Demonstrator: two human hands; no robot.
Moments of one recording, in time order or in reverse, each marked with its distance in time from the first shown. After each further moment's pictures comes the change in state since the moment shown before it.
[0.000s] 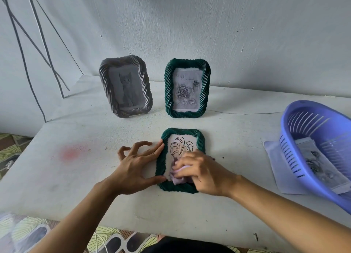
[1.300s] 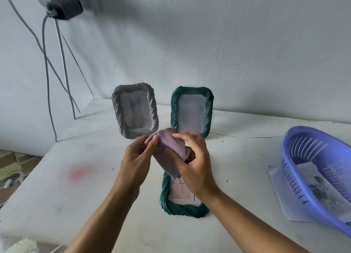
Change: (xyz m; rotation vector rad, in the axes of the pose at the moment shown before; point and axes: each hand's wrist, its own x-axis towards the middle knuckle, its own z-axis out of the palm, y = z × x) left_hand 0.020 0.078 -0.091 -1.149 0.608 -0.288; right_hand 0.079 -0.054 -0.029 0.476 0.822 0.376
